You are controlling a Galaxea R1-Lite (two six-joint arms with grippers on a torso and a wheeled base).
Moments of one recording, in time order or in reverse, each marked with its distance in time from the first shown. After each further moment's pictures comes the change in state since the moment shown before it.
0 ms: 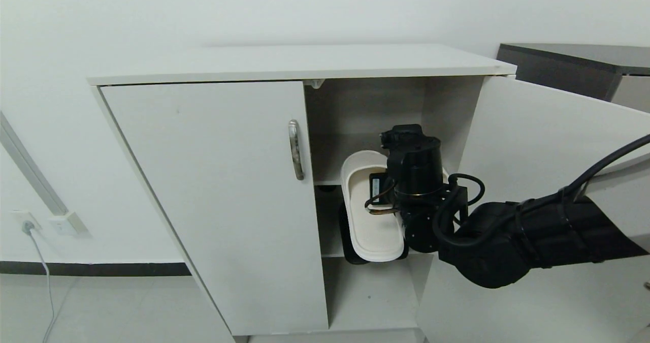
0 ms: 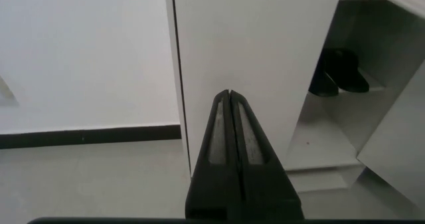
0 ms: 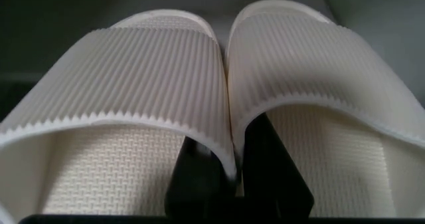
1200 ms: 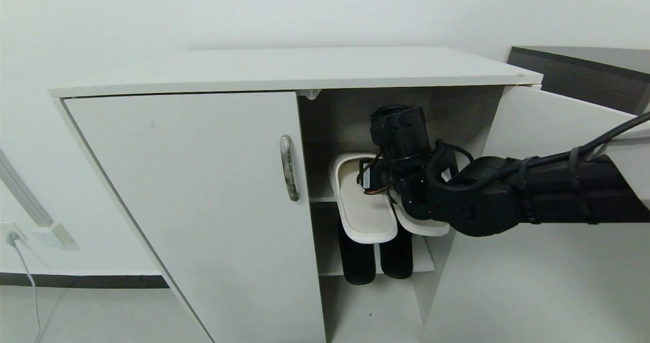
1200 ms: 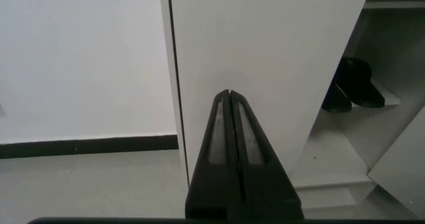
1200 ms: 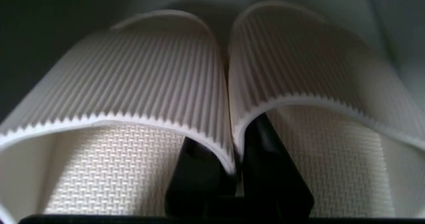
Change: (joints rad) left arm -0.001 0.000 0.000 0.000 0.000 -0.003; right arm -0.035 0.034 -0.307 0.429 0.139 0.121
